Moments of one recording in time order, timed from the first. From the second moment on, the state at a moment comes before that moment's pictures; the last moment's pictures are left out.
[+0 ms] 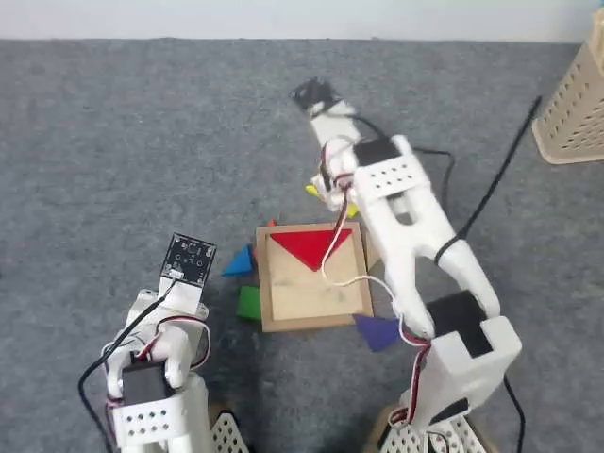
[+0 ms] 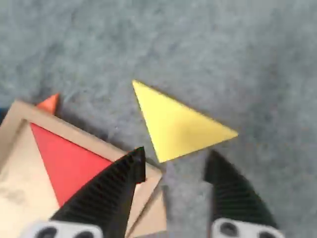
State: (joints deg) left arm -16.2 -103.4 96.9 73.6 -21.1; right arm -23.6 13.5 -3.3 64.2 19.0
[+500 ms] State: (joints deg) left arm -16.2 -103.4 96.9 73.6 -21.1; right arm -23.6 38.5 -16.6 66.8 36.7
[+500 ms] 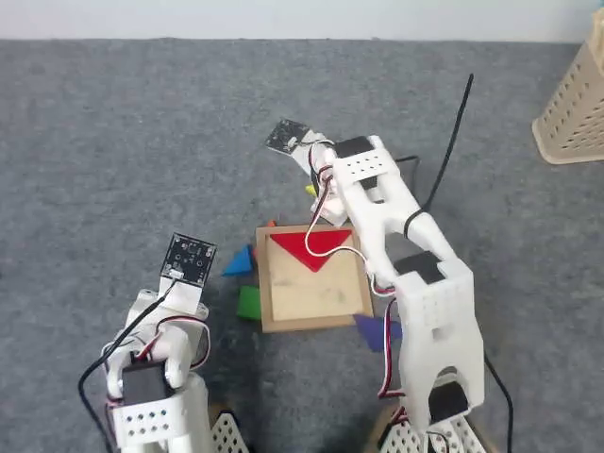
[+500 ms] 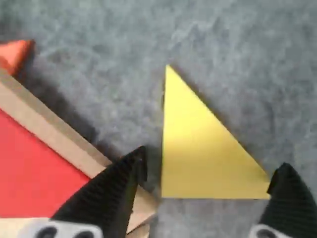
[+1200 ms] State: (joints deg) left arm -16.2 -103.4 96.9 73.6 -21.1; right arm -14.6 40.2 -25.0 70.0 24.7
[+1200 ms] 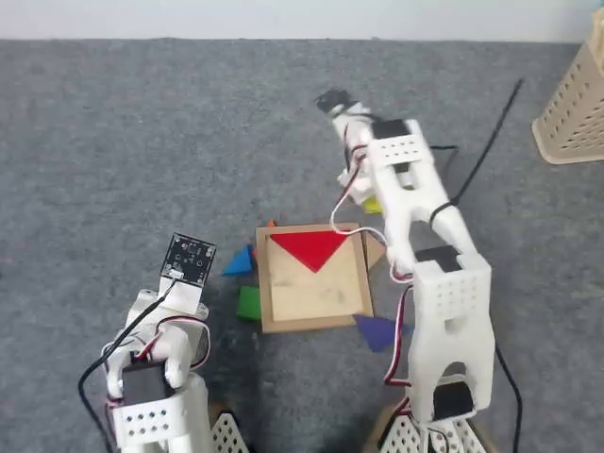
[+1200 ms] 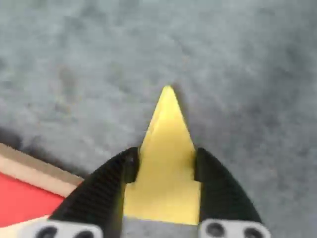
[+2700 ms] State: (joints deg) left arm -16.2 -103.4 96.9 73.6 -21.1; right arm -7.3 46.8 -34.4 84.1 19.7
